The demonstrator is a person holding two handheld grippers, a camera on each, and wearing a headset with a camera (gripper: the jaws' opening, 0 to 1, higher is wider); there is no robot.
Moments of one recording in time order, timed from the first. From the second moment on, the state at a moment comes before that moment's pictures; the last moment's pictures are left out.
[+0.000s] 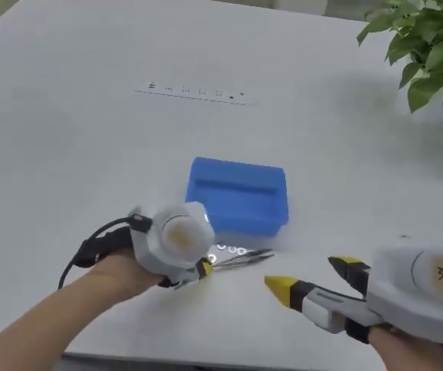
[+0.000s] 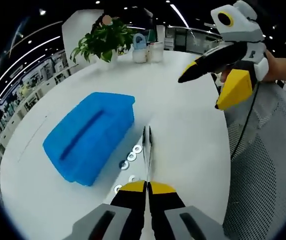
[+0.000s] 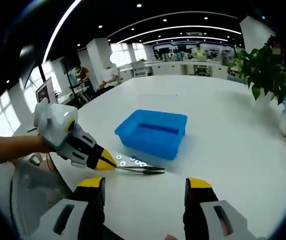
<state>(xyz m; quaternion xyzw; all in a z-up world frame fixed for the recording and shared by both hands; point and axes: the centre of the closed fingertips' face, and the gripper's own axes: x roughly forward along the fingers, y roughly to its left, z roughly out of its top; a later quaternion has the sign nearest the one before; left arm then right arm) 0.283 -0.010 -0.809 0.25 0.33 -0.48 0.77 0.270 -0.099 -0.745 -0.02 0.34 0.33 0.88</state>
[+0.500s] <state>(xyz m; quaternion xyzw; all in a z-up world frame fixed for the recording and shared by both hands) 0.265 -0.021 -0.727 0.24 0.25 -0.50 0.79 0.269 -0.027 -0.747 -0.13 0.32 0.48 0.81</state>
